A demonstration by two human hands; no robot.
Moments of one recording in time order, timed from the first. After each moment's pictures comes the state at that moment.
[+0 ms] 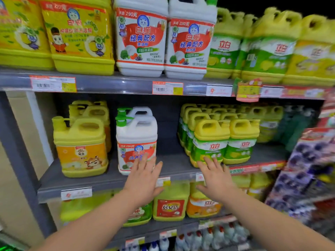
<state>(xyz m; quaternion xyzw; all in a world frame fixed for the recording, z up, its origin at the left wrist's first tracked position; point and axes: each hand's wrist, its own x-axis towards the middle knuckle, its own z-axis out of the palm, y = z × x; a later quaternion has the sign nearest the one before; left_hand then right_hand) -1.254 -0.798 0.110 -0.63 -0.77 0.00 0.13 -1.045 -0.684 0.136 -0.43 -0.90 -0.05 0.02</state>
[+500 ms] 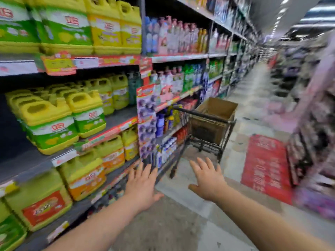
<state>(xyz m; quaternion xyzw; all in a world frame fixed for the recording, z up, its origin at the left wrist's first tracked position) -0.849 -0.824 0.084 -0.85 -0.53 0.01 0.01 -0.634 -0.865 0.105 -0.73 -0.69 0.02 -0.01</state>
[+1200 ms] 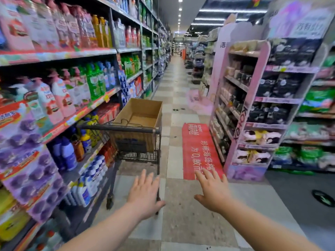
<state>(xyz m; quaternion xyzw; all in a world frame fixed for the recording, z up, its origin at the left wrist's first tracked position) -0.500 -0.688 0.050 -0.95 -0.30 0.04 -0.03 -0.335 -0.841 0.074 -0.89 -0.45 0.04 -0.02</state>
